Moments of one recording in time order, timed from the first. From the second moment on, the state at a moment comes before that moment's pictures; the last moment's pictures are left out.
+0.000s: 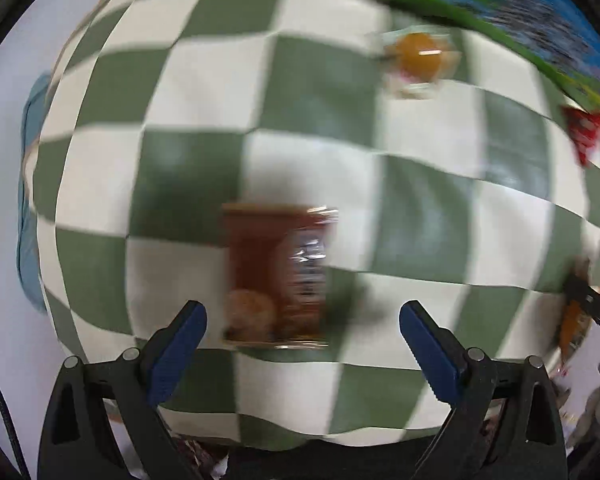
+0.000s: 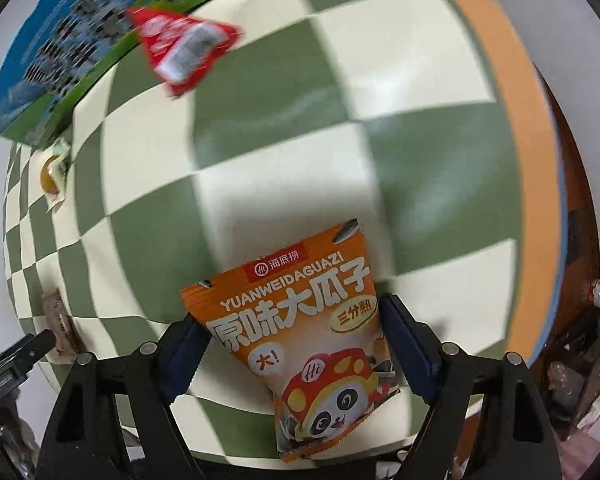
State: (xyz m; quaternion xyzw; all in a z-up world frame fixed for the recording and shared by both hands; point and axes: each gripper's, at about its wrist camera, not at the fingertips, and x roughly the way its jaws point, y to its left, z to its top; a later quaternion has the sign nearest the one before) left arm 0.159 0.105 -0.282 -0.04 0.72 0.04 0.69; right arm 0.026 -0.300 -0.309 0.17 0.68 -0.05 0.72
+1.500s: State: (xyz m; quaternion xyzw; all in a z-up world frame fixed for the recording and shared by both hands) left arm 0.193 -0.030 -0.311 -0.05 0.74 -0.12 0.66; right arm 0.017 -0.360 -0.289 0.20 0.66 0.02 0.72
